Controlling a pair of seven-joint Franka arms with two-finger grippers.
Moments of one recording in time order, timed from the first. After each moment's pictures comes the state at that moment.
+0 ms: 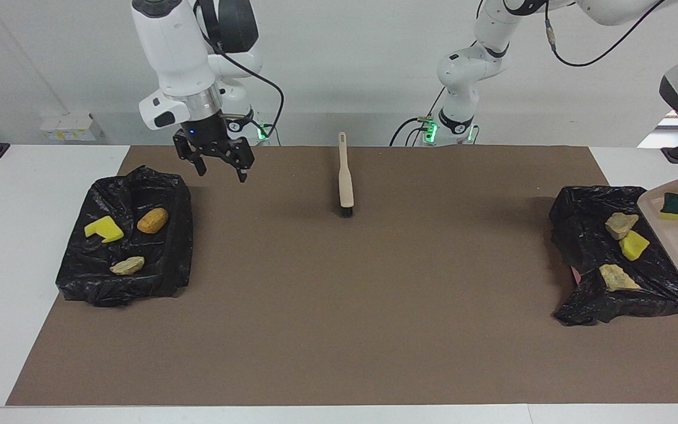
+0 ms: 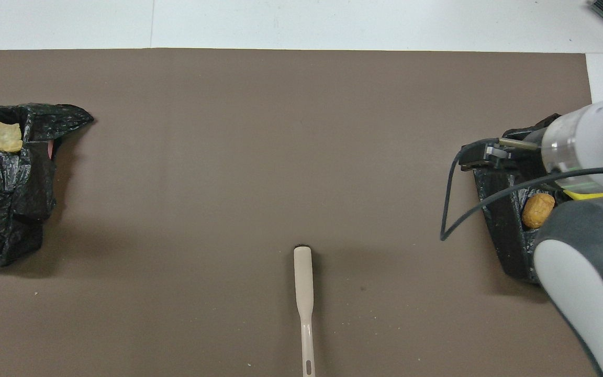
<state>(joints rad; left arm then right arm) 0.34 0.19 -0.02 -1.59 1.04 2.12 1.57 0.04 -0.04 0.12 -1.65 0.00 1.70 0.41</state>
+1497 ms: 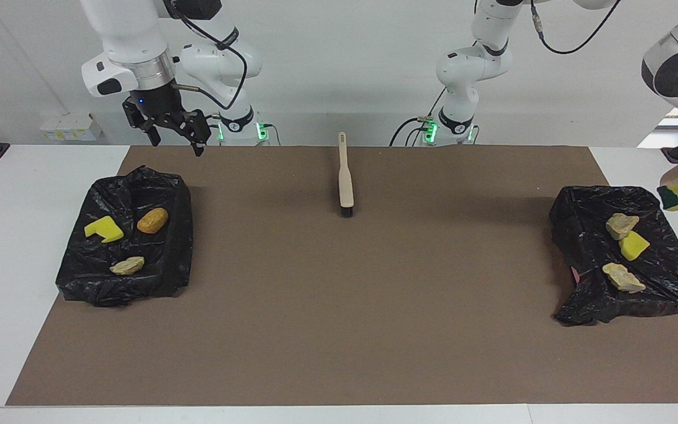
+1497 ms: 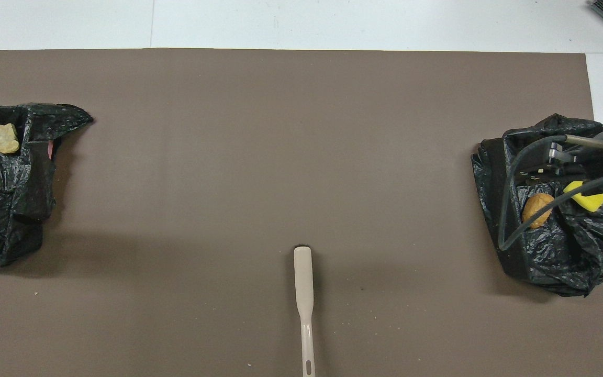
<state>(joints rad) 0.24 0.11 -0.03 -1.59 1.24 1.91 1.43 -0.01 -0.02 0.10 -1.54 -0.05 1.51 0.36</state>
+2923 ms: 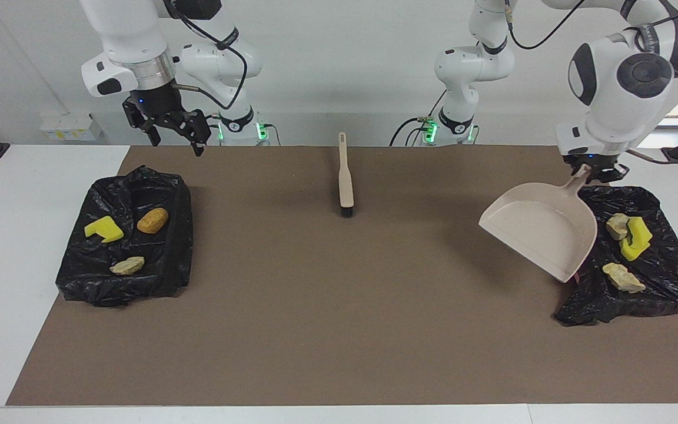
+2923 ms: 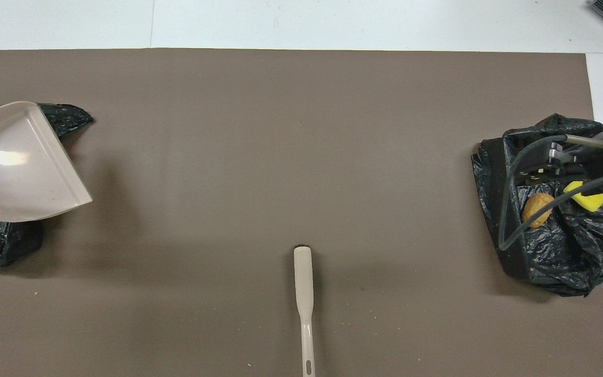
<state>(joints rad) -0.07 0.00 -0.04 -1.80 0.29 1.57 0.65 -0.01 -0.02 0.10 -1.54 -0.05 1.51 0.36</state>
